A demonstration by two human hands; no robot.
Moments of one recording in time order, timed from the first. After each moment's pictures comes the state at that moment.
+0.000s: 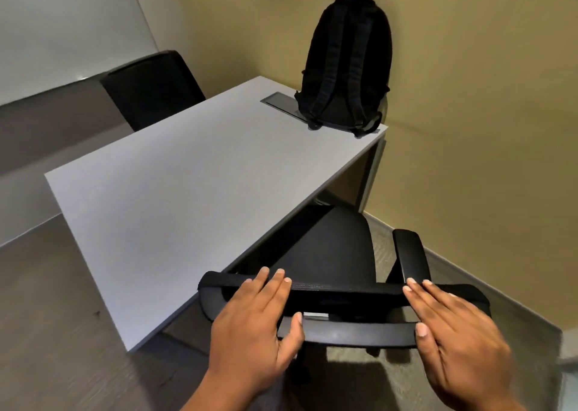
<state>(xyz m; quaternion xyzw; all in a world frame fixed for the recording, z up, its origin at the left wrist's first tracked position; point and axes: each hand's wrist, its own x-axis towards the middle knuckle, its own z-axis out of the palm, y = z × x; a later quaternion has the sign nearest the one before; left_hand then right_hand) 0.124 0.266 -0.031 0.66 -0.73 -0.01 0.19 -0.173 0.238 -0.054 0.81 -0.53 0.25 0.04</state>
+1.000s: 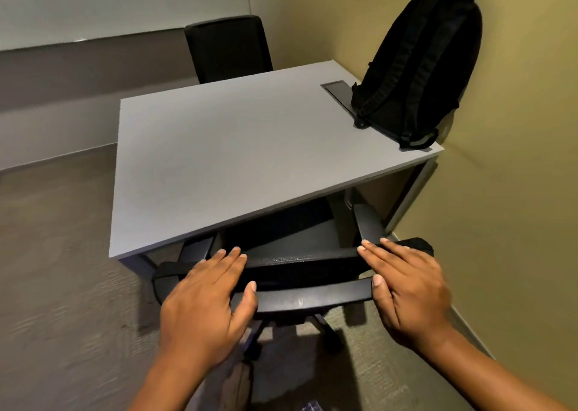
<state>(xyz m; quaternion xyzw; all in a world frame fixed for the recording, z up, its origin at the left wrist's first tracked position) 0.009 0.249 -0.031 0.84 -0.52 0.00 0.14 -0.233 0.065 -0.051 0.91 -0.32 0.27 -0.04</state>
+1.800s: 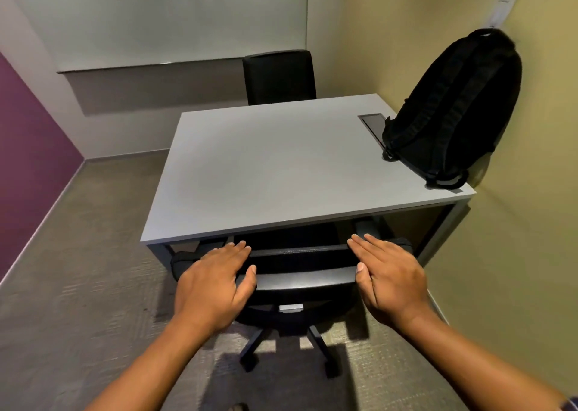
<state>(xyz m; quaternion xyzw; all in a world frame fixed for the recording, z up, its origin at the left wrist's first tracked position) -0.035 0.209 -0.026 0.89 -0.43 0.04 0.12 -0.238 -0.020 -0.051 0.94 -0.21 0.26 -0.04</state>
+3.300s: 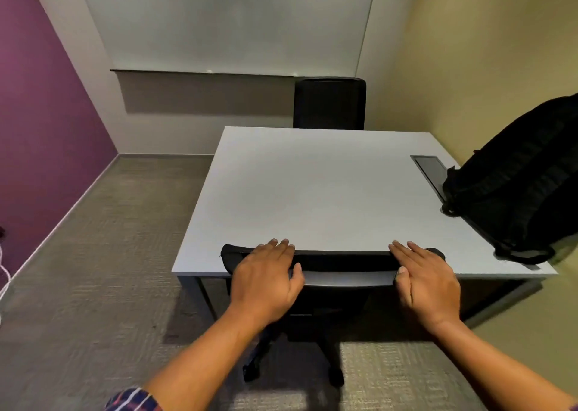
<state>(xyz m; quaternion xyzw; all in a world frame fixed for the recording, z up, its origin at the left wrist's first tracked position) 0.118 0.153 -0.031 0.90 -0.41 0.05 0.14 -0.057 -0.084 -0.045 0.94 -0.25 0.21 -0.02</state>
